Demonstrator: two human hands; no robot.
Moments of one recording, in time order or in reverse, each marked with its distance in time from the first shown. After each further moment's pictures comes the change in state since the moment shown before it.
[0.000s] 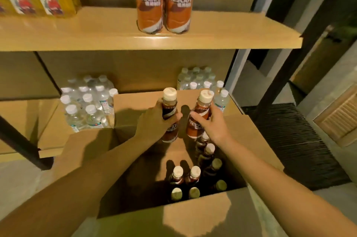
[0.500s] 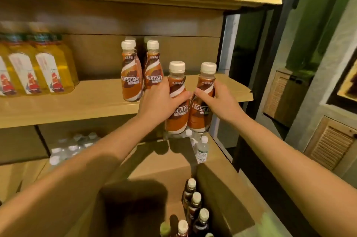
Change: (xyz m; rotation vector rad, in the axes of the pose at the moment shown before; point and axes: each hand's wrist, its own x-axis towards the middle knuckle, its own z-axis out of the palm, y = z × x) left_hand 0.027 0.188 -0.107 0.032 0.194 0.350; right_hand 0.030 -0.174 -0.128 -0.232 0.114 -0.297
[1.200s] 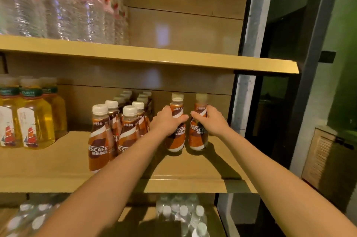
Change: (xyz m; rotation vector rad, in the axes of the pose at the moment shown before) left_hand 0.209 0.017 0.062 -0.081 0.052 -0.375; right_hand 0.228 0.059 -0.038 -0.037 -0.130 0.029
